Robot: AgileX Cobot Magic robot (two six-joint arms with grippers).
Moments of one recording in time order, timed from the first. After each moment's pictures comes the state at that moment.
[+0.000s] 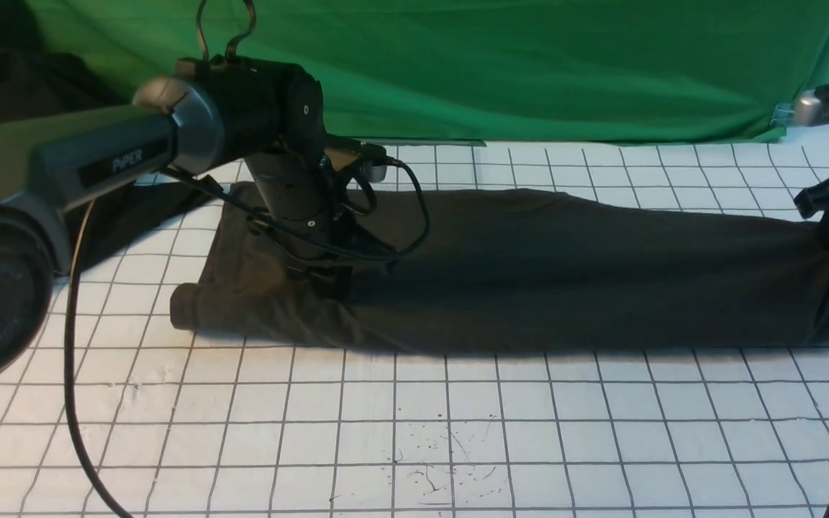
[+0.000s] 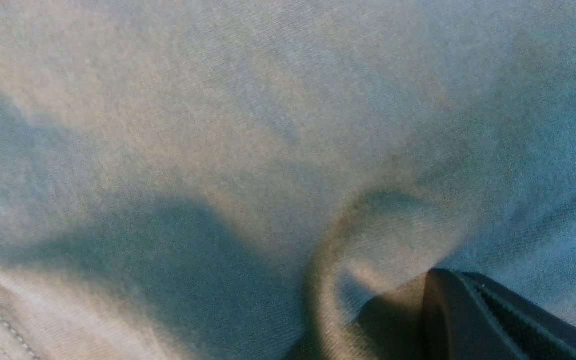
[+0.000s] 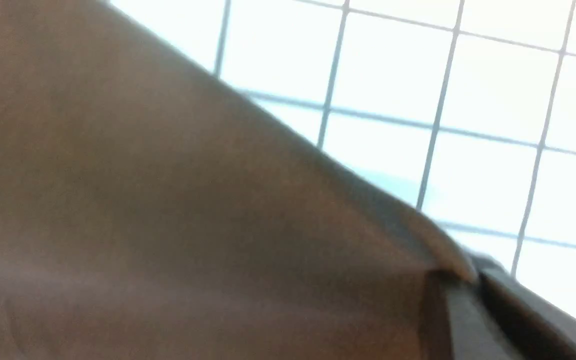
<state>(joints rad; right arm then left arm) -0.14 2.04 -1.67 0.07 0.92 -0.30 -0.36 2.16 -1.74 -0.05 0.97 0.10</state>
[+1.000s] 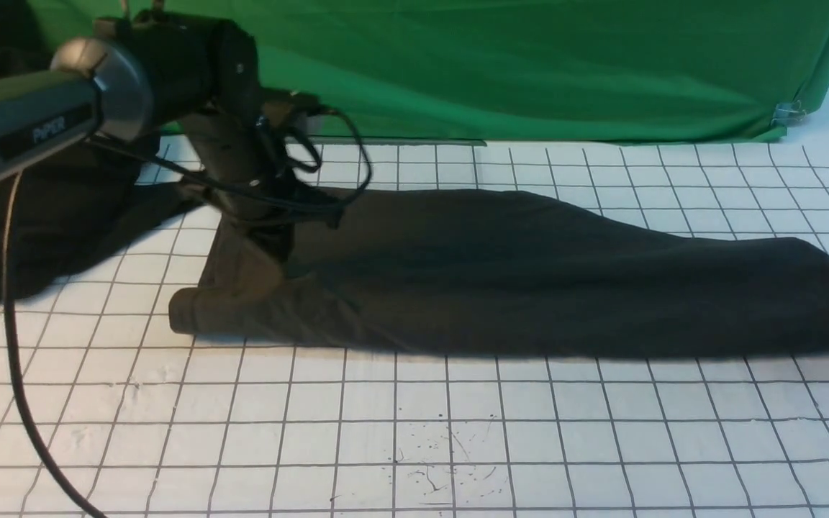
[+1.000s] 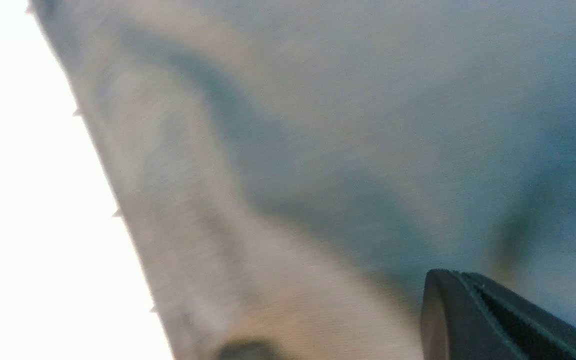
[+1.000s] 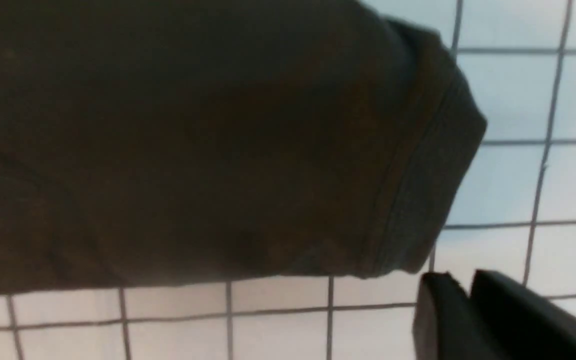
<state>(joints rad) -0.18 1.97 -1.64 -0.04 1.13 -0.12 -0.25 2.11 -1.73 0.01 0.97 -0.01</state>
